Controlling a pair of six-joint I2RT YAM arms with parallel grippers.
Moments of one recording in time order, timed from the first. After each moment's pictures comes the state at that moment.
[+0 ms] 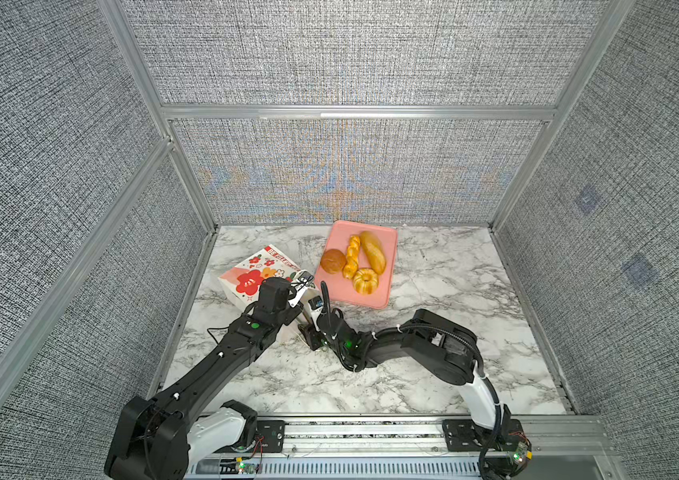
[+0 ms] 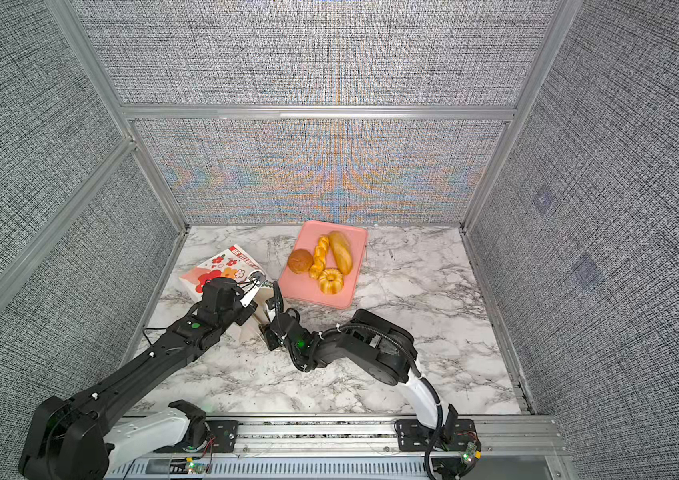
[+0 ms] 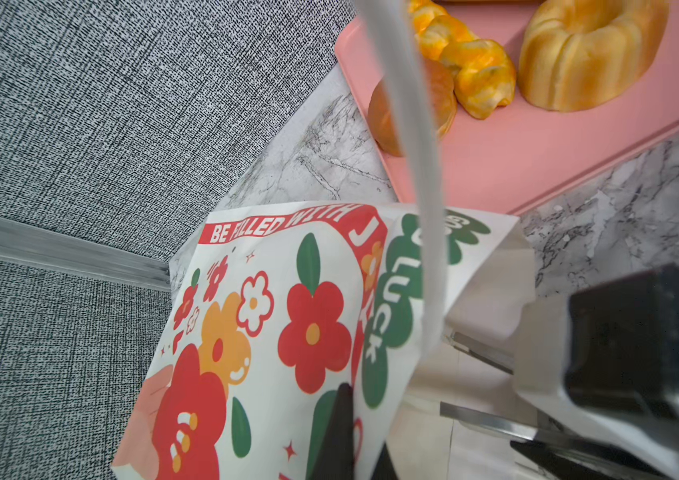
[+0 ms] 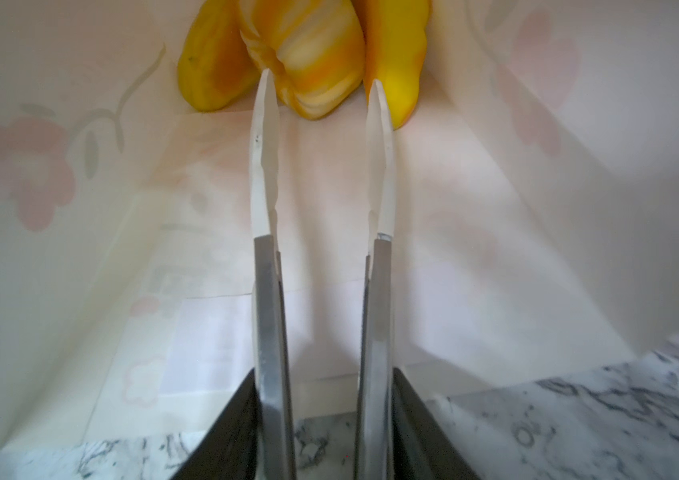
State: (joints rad) left arm -0.47 1.12 0.68 -0.18 -0.24 0.49; right arm 1.07 2.18 1.13 0.61 0.19 0.40
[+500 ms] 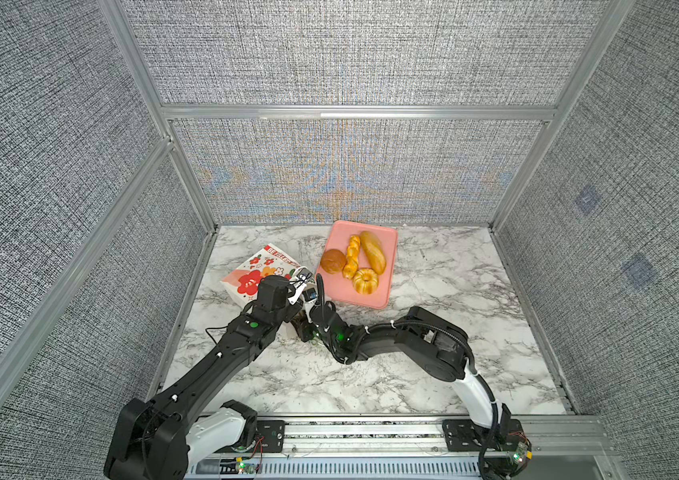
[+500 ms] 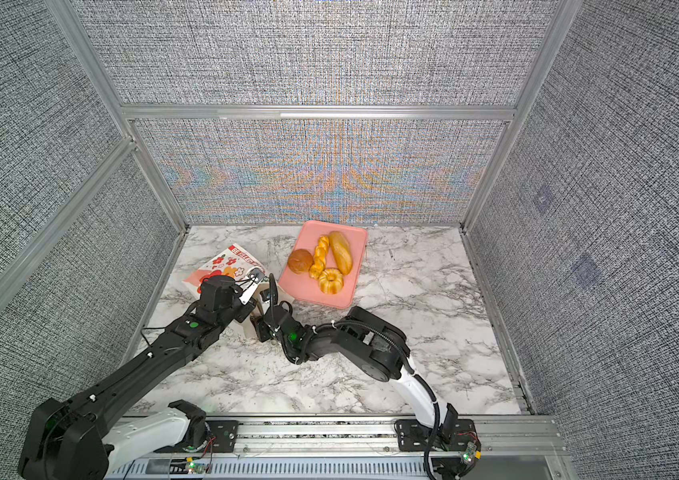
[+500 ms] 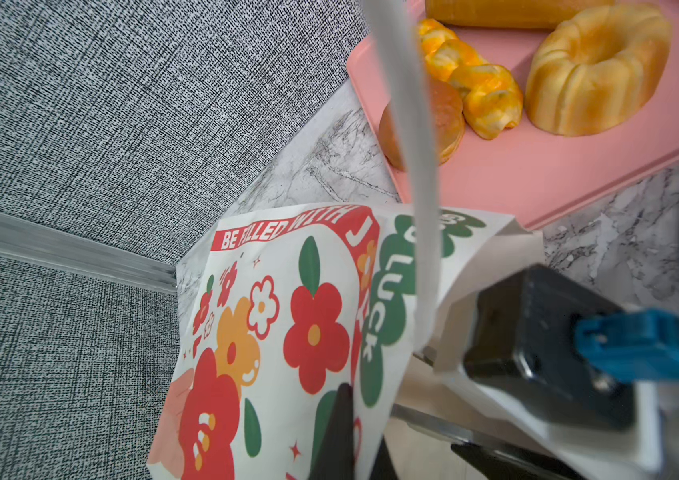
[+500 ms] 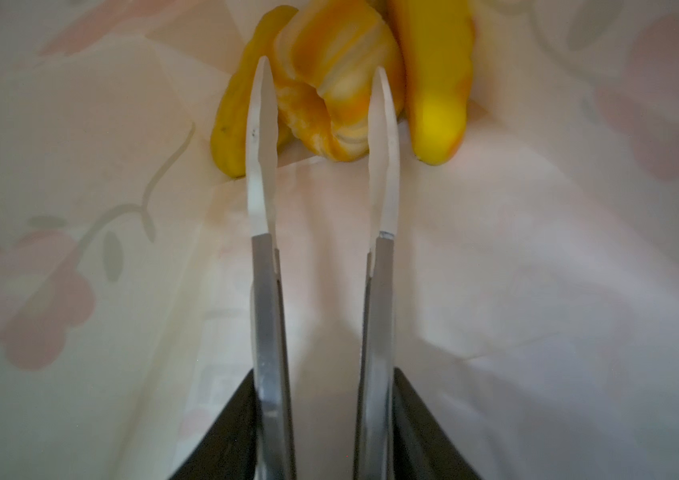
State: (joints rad) left arm -0.46 1.11 0.69 -0.17 -0.23 0.48; right arm 1.05 2.25 1.28 0.56 0.18 0.45
